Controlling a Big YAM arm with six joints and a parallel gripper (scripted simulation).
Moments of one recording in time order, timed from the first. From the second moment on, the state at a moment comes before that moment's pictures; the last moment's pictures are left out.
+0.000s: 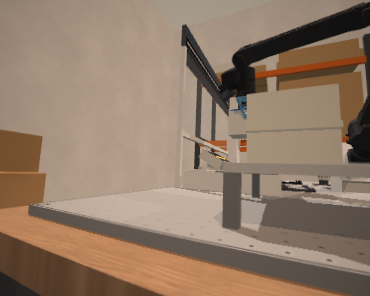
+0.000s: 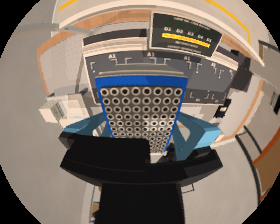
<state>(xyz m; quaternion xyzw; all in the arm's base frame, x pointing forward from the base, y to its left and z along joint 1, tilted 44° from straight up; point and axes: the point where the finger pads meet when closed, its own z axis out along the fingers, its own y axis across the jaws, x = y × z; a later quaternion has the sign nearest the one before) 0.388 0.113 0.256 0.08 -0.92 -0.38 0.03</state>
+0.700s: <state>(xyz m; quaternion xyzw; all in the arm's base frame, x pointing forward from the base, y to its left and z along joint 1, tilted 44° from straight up) 0.387 0.135 0.238 0.08 -0.92 -0.38 0.02</state>
